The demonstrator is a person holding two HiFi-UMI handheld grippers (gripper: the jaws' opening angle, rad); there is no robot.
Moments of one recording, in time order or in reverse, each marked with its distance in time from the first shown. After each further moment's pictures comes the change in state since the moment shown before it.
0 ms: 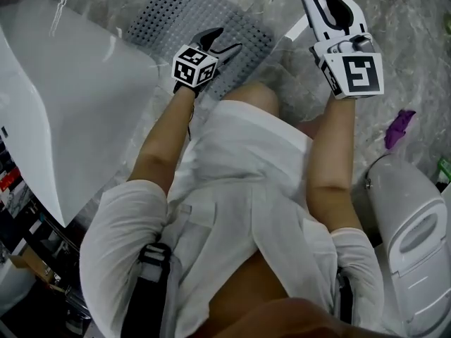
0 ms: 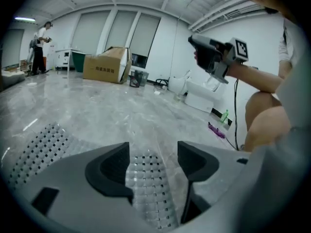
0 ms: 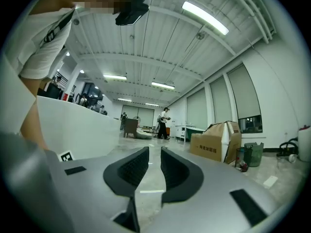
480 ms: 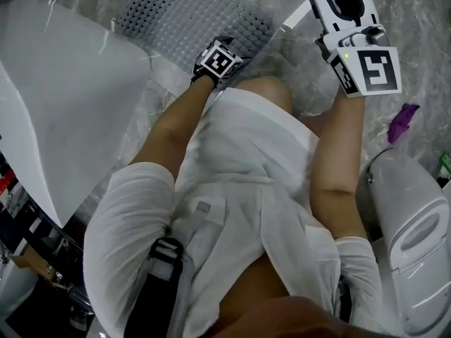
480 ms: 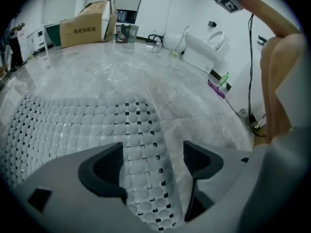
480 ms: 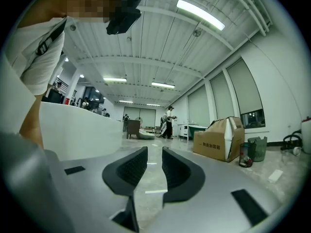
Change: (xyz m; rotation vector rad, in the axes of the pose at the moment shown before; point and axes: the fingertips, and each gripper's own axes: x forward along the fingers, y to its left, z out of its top) left arm 0.085 -0.026 -0.153 0.067 0.483 -0.052; right arm -0.002 0.000 -0.009 0.052 -0.016 0.033
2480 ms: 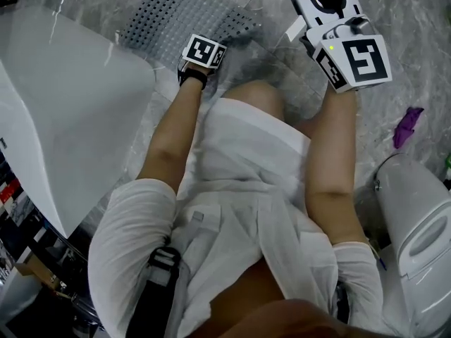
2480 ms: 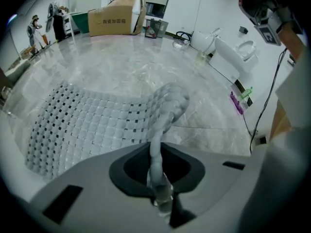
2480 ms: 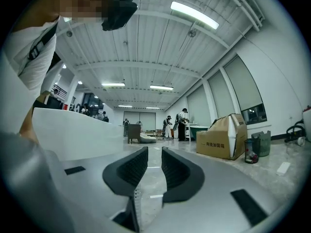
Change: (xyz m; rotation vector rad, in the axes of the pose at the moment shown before) left arm -0.065 0.071 0.010 -0.223 0.082 0.144; right arm 0.026 0.014 -0.006 0.057 -0.032 0.005
